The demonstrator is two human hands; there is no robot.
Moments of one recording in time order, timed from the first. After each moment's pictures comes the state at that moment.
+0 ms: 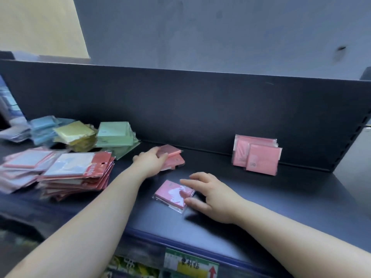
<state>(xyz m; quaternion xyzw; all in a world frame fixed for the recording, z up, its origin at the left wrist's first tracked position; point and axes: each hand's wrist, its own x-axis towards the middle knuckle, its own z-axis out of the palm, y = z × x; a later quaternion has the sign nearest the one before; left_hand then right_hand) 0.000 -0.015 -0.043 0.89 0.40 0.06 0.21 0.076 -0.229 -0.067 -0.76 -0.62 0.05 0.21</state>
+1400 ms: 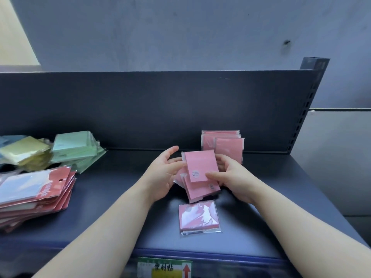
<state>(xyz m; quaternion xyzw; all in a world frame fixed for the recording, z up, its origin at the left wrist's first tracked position) 0.034 -0.123 -0.040 0.58 0.15 0.11 0.79 0.134 -0.295 -0.053 -0.68 -0.26 0.27 0.64</state>
